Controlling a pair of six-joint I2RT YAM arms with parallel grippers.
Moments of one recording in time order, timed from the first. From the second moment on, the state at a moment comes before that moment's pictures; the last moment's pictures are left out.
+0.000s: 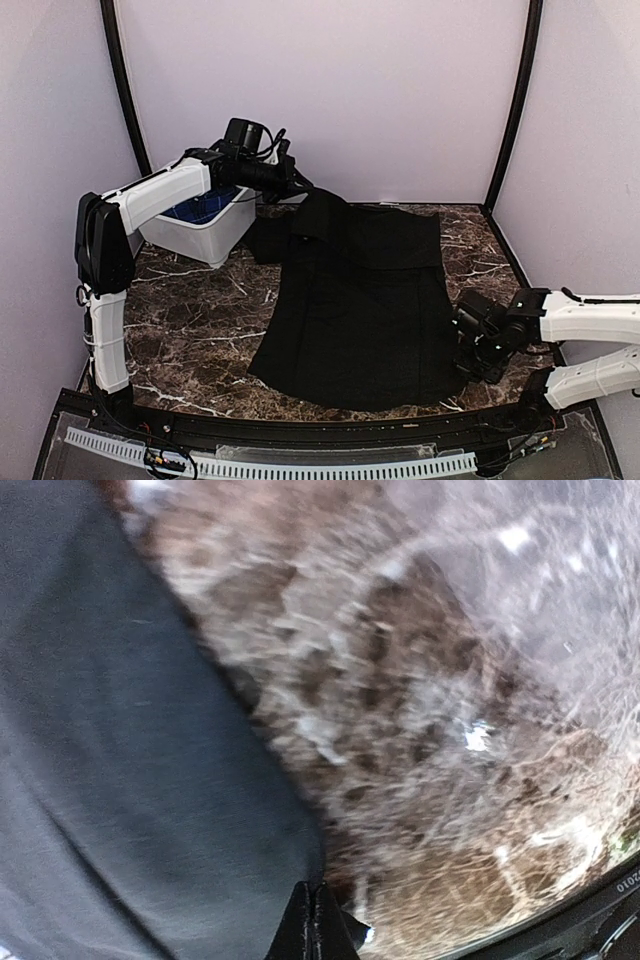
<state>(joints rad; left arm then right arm) -0.51 2.07 1.97 -0.46 0.51 -0.69 0.85 1.06 0.51 -0.89 0.08 1.41</state>
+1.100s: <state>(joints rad) -0.37 2.08 2.20 -0.49 0.43 -0.61 1.08 1.55 0.89 -0.55 -0.06 0.86</state>
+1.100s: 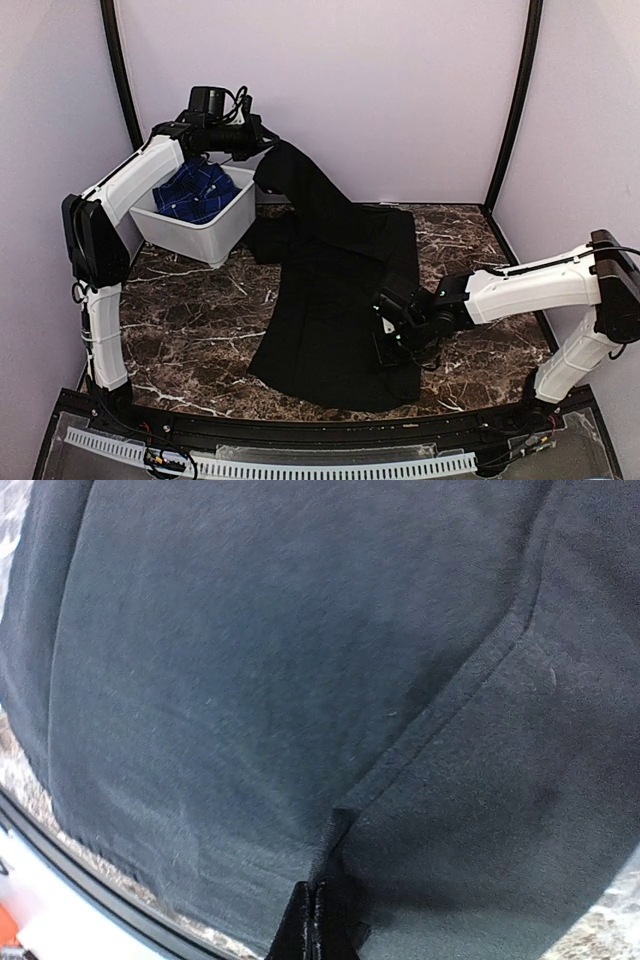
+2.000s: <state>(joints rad) -0.37 2.10 2.18 -0.49 0.46 -0.58 0.76 1.36 0.92 -0.58 -0.14 0.76</state>
